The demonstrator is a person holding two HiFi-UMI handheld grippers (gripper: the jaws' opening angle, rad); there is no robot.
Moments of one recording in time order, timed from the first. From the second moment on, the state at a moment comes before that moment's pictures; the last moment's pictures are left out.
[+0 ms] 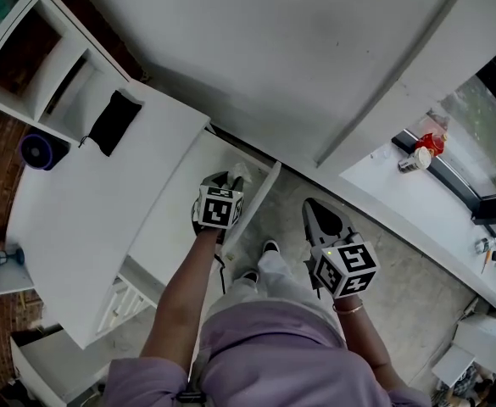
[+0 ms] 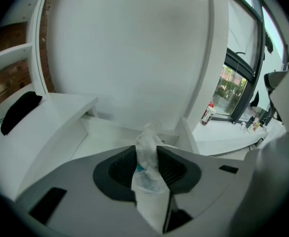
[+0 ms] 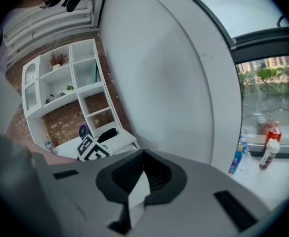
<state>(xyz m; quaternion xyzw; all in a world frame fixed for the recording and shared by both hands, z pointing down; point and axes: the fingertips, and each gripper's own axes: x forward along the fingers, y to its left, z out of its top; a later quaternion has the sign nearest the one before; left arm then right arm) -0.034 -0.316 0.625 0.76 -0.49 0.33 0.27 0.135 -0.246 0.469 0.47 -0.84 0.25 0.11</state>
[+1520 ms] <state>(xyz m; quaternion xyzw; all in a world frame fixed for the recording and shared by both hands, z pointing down) -0.084 -0.237 0.420 0.79 -0.59 0.11 0.13 0.086 -0.240 0.419 0.44 -0.88 0.17 0.09</state>
